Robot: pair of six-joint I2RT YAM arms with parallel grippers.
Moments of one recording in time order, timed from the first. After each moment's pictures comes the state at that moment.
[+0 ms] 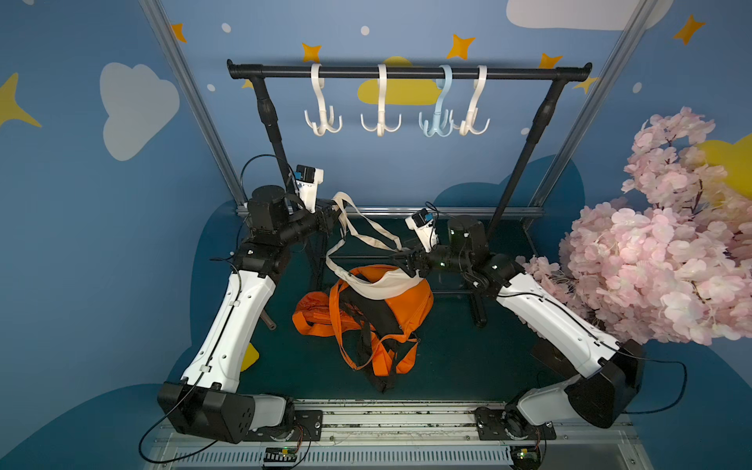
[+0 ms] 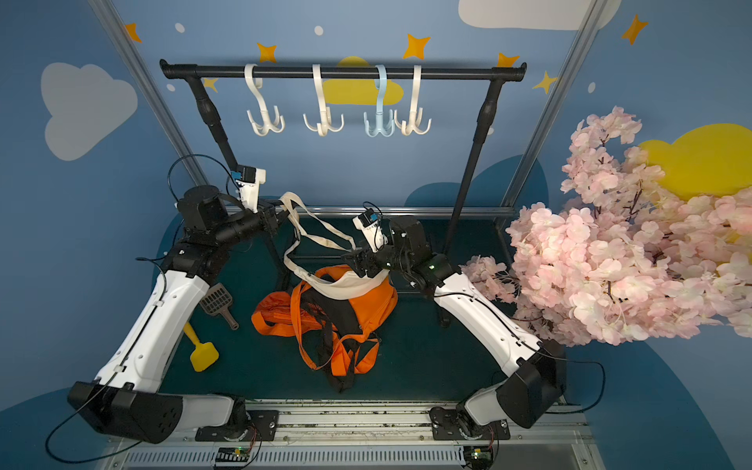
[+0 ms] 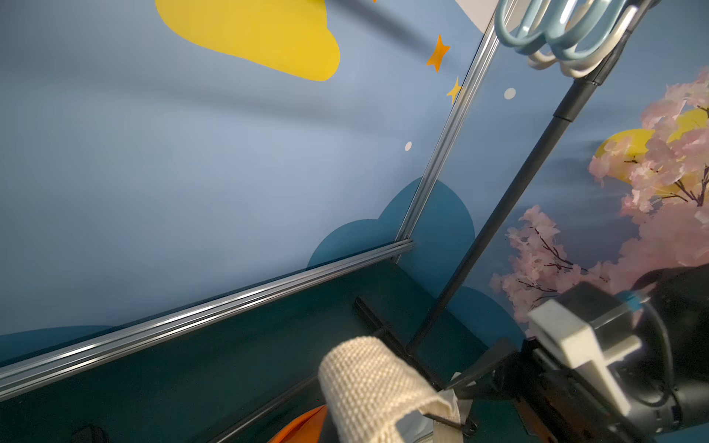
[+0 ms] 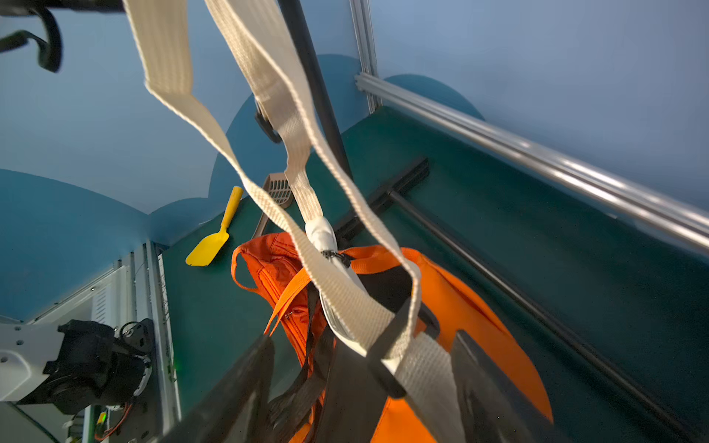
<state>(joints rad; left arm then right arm) -0.15 1.35 1.50 -0.30 0.59 -0.20 0.66 1.44 1.40 -0.35 -0.39 0.01</state>
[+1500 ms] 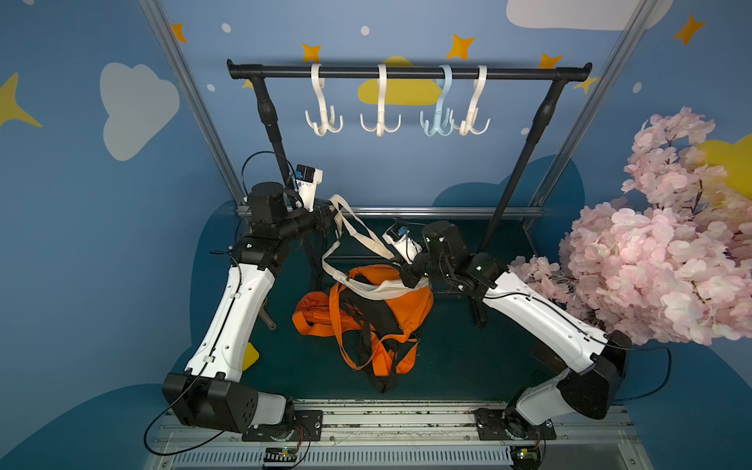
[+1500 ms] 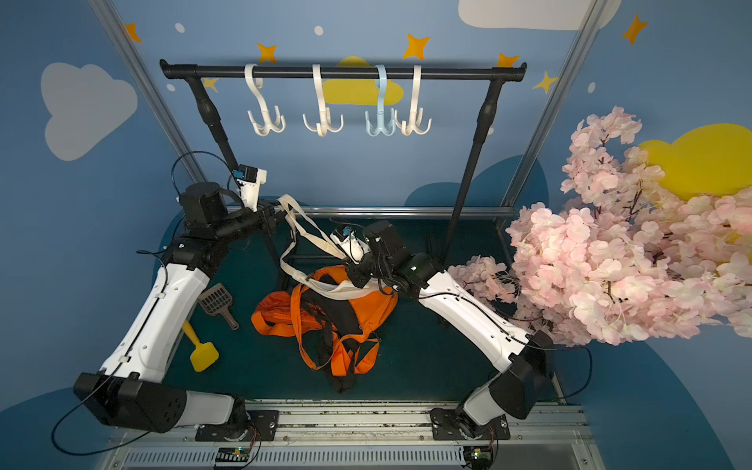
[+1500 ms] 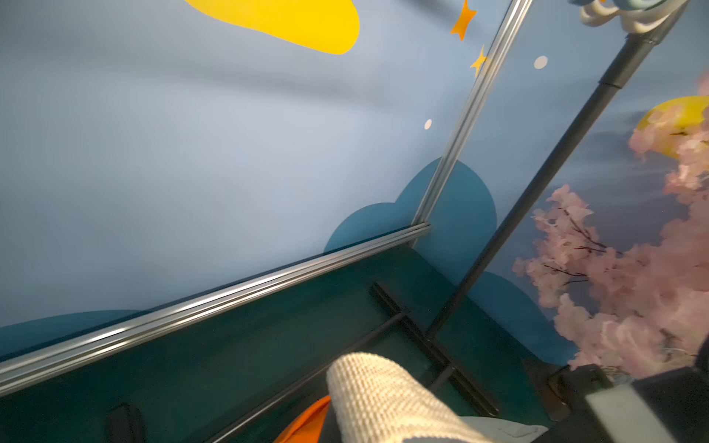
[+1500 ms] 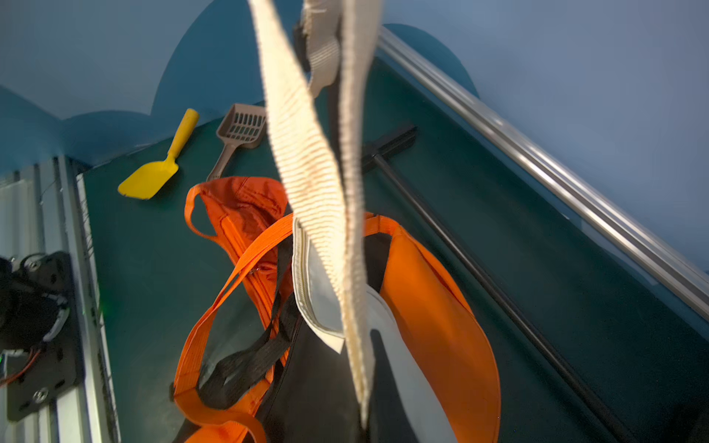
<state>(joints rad) -0.10 1.39 1.56 -0.38 0.55 -0.10 0.81 1.51 1.53 -0.54 -0.13 -0.14</state>
